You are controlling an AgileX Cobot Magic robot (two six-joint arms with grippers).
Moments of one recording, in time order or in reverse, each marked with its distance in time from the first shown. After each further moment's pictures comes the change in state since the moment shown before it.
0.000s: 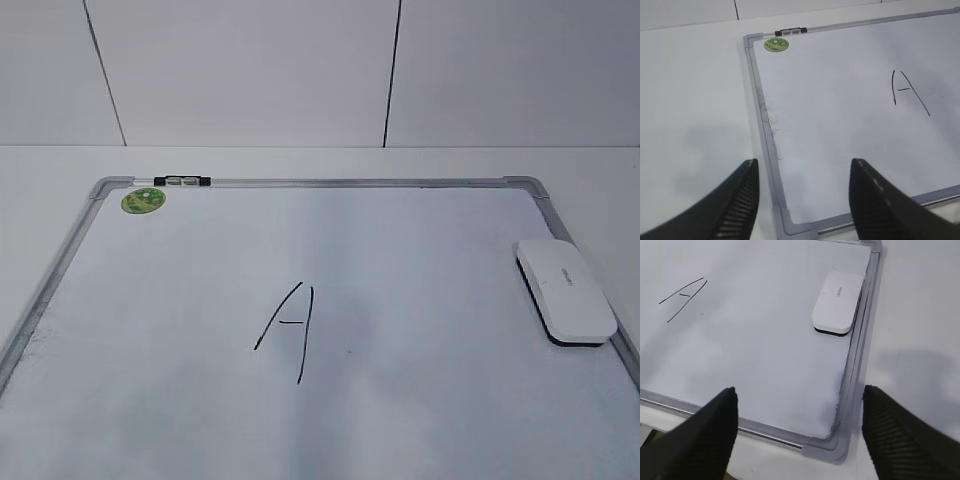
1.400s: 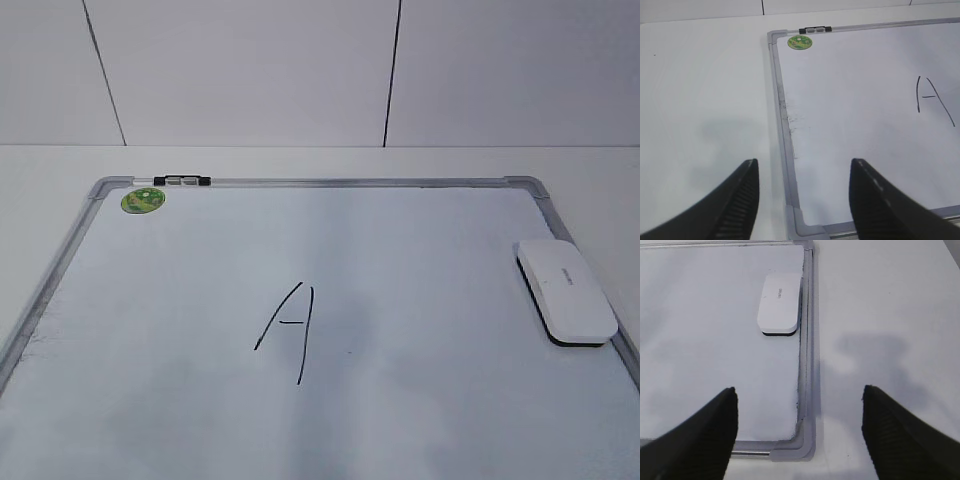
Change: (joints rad) left arm 0.102 0.000 0.000 -0.006 -0.001 0.001; right arm -0.257 -0.002 0.000 -0.003 0.000 -0.002
